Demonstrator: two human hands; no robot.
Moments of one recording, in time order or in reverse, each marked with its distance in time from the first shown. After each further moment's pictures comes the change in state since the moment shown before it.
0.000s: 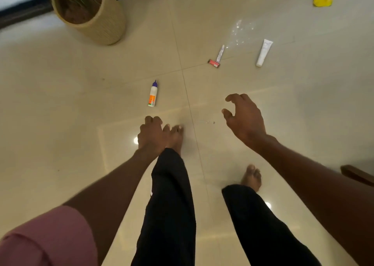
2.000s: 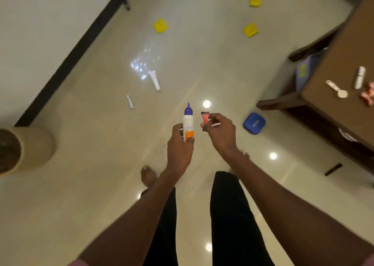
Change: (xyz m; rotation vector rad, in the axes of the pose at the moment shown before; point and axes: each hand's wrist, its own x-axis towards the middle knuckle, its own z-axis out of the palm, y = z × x) left_hand -0.223 0.290 -0.028 -0.264 -0.423 0.553; right_hand -0.179 0.093 -0.159 0.855 0.648 0.687
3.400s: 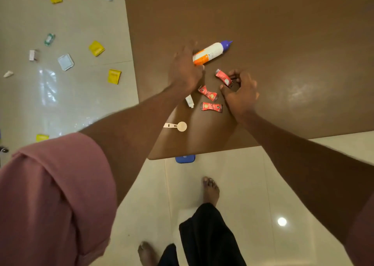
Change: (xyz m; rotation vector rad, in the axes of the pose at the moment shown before) left_hand 0.154 0.388 0.617 0.712 -0.354 0.873; right_hand 0.286 0.273 -0.501 0.148 0.726 0.142
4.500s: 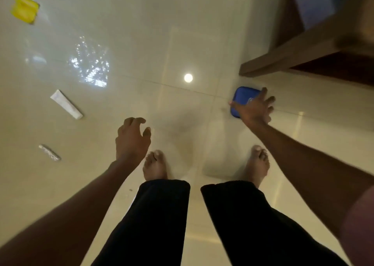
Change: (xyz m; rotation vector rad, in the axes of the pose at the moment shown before) left_hand -0.411 -0.564 0.046 0.074 -0.052 -0.619; right_hand -0.244 0.178 0.355 -0.616 -0.327 0.406
